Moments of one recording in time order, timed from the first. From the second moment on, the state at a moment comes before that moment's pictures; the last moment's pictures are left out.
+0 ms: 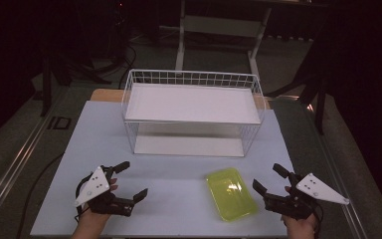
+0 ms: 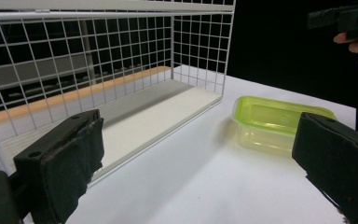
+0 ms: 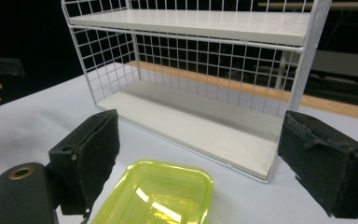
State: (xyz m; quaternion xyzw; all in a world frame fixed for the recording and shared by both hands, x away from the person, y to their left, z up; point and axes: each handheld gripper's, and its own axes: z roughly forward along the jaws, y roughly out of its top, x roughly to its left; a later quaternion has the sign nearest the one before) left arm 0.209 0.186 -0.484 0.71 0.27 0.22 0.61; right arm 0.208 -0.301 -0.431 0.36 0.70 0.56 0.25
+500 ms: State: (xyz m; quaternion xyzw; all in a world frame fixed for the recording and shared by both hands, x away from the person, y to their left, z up) left arm 0.210 0.181 -0.485 0.72 0.26 0.22 0.60; right arm 0.204 -0.303 -0.443 0.36 0.77 0.51 0.15
